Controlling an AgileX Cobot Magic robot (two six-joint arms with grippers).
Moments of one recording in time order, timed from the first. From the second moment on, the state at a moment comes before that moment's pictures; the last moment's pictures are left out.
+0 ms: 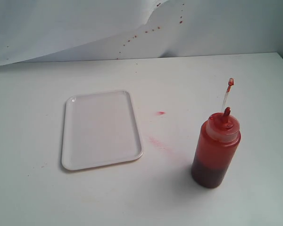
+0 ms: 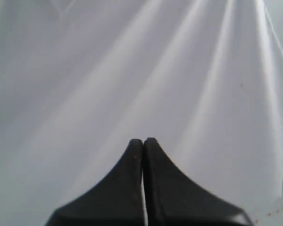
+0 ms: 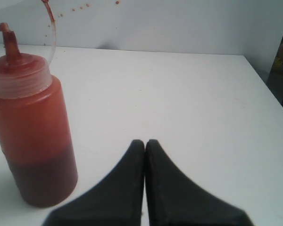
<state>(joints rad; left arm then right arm) 0.06 0.00 0.00 0.11 -0.38 -0.07 0.07 0.01 0.00 0.07 0.34 -0.12</state>
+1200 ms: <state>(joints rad) -0.25 1.92 -0.91 1.36 -1.20 -0.91 0.07 0.01 0.00 0.07 0.34 -0.12</state>
